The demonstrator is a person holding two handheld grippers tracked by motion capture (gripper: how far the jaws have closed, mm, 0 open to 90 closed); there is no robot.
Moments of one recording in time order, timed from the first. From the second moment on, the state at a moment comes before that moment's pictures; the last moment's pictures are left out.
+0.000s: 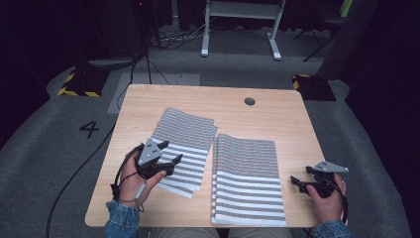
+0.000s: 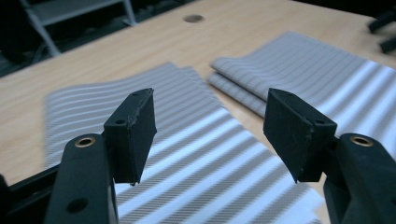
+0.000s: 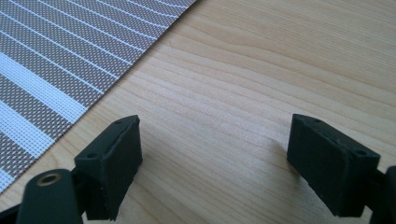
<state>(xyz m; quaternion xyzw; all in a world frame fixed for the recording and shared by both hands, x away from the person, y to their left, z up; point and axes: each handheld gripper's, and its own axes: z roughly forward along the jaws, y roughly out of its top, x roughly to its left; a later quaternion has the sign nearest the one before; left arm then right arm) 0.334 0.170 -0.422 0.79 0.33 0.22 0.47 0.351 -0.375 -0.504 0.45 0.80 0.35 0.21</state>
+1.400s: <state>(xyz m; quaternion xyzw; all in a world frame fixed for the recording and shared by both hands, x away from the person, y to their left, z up) 0.337 0.130 -0.471 0.82 0.38 0.15 0.40 0.354 -0.375 -0.503 0.45 0.80 0.35 0.20</state>
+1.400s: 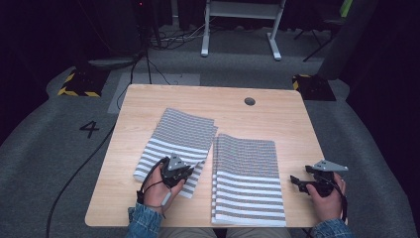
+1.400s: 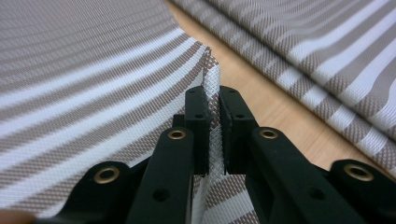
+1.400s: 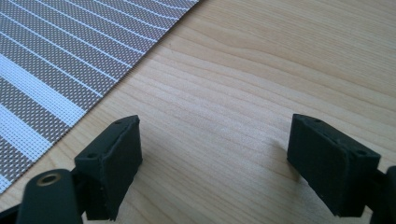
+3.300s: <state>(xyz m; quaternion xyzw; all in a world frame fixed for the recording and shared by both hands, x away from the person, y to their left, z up) 0.334 0.201 -0.442 0.75 0.45 0.24 0.41 0.354 -0.374 -0.503 0.45 0.80 0.35 0.20</state>
